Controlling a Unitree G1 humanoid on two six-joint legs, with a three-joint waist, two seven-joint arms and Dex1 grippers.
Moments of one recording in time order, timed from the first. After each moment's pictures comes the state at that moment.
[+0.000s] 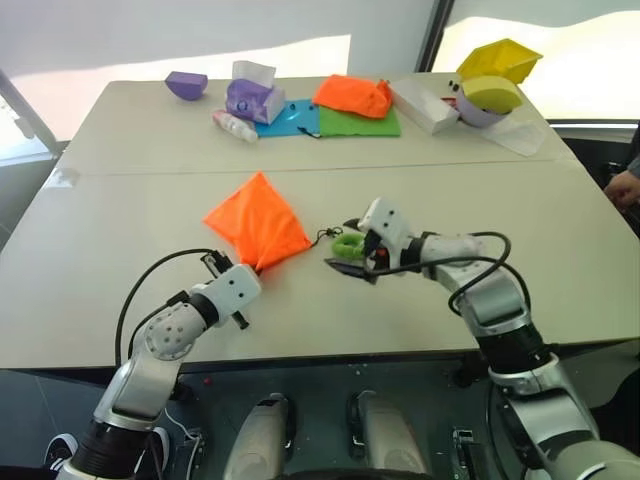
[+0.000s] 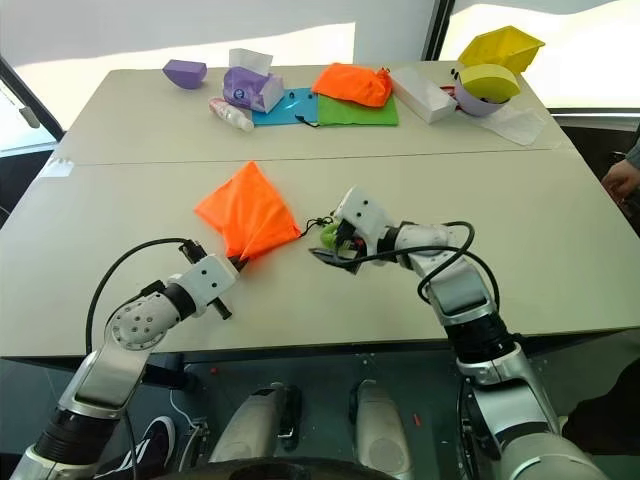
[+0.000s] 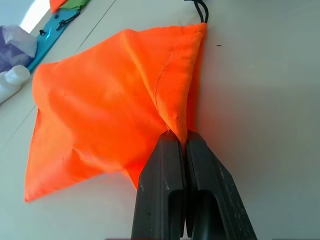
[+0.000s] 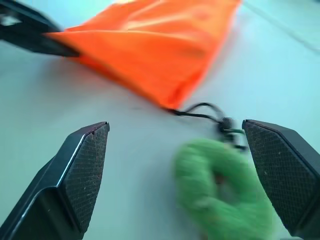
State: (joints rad) left arm -0.03 0.53 -0.12 -0.31 0.21 0.17 -0.50; right arm -0.57 -0.45 0.20 -0.03 0.11 0.53 0.82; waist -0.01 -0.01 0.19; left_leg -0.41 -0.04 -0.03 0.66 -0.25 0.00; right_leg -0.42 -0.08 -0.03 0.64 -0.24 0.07
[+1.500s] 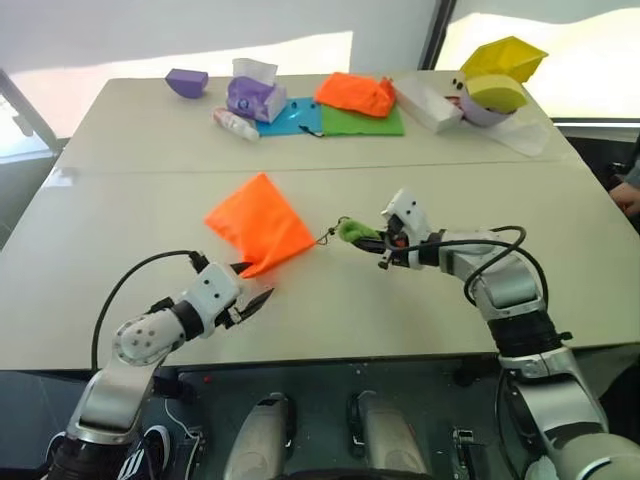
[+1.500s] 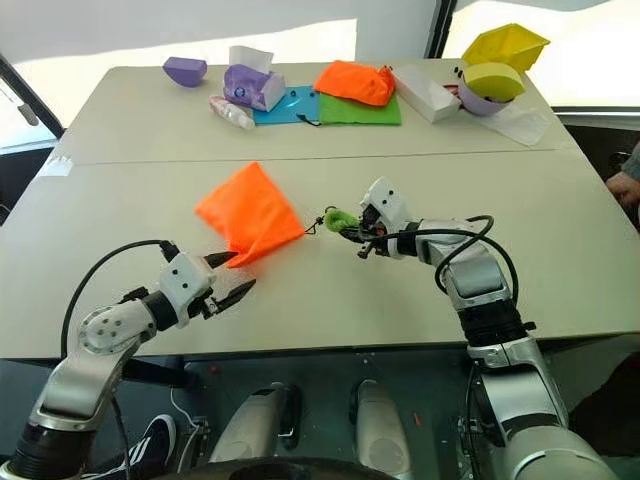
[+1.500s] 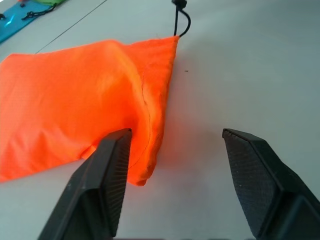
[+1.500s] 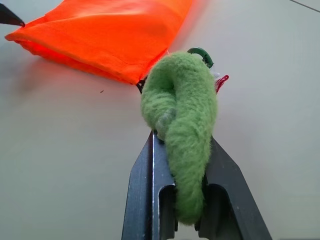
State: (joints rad) left arm 0.04 0.56 -0.01 -0.41 -0.09 0.26 -0.67; right arm -0.59 -0.47 0.14 0.10 0.21 0.57 0.90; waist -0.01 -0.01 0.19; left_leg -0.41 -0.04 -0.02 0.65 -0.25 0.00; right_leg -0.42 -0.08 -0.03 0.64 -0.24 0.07
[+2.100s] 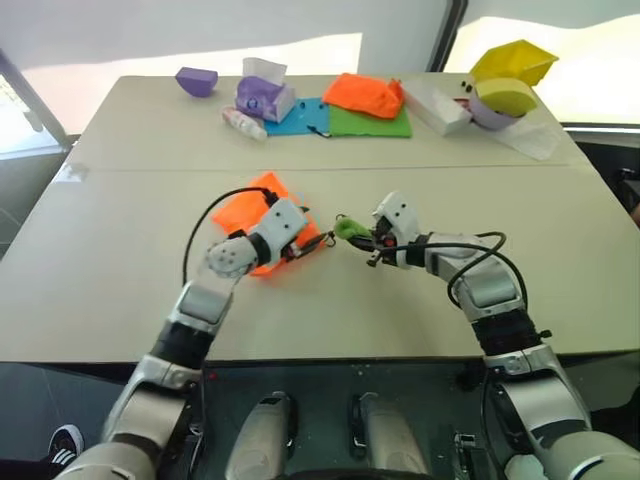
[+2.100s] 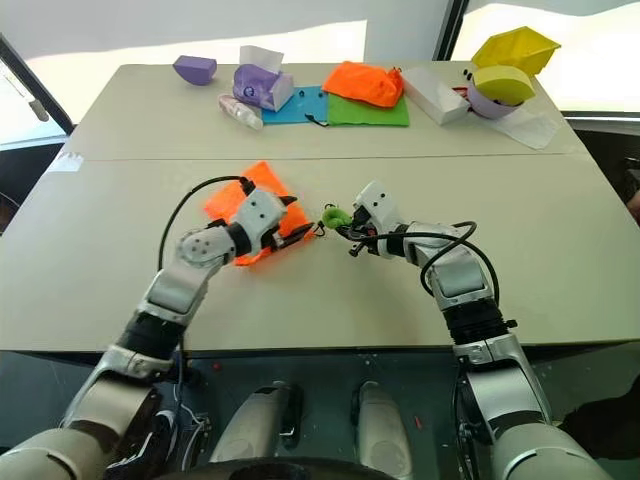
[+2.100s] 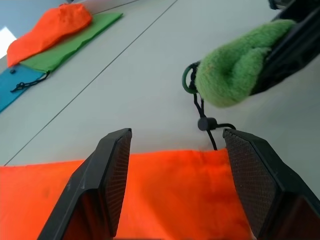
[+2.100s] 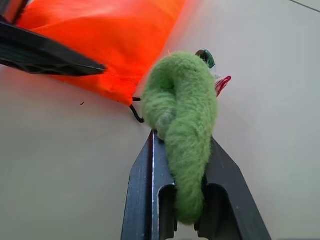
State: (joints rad) left arm -0.57 0.27 -0.22 0.19 0.04 0.17 -0.58; right arm -0.60 -0.39 0.15 0.20 0.17 0.48 0.80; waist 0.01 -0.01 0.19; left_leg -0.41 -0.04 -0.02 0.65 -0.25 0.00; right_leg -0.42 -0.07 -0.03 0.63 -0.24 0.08
